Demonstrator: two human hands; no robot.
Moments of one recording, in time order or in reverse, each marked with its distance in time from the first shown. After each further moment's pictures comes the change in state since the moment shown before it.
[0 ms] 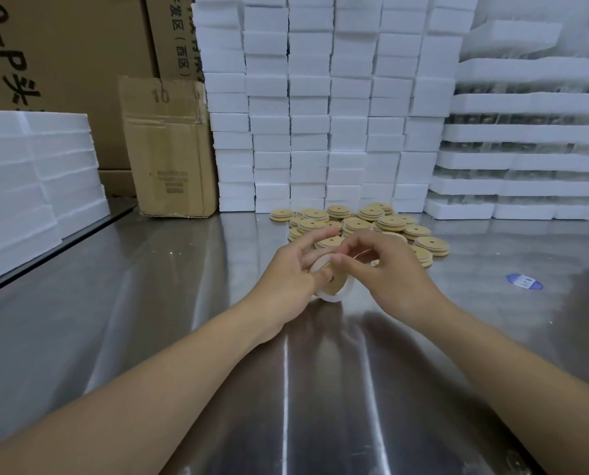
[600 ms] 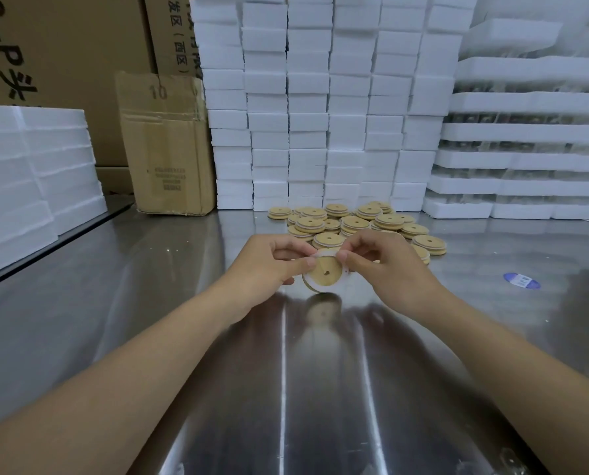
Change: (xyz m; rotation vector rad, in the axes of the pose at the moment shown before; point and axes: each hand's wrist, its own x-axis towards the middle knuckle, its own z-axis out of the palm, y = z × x) left_hand 0.010 0.000 -0.036 0.215 0.087 -0.032; right_hand 0.004 0.005 -0.007 -0.034 -0.039 0.054
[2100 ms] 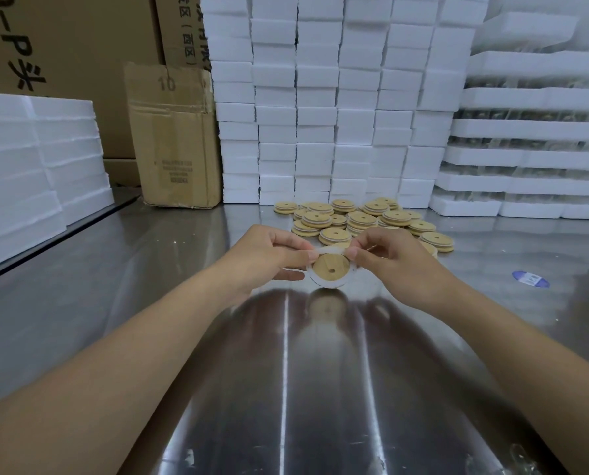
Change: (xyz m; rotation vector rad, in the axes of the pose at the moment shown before) left_hand 0.009 -0.005 -0.018 -0.076 -0.087 -0.103; right_hand -0.002 -0.006 -0.006 -0.056 -0.110 0.045
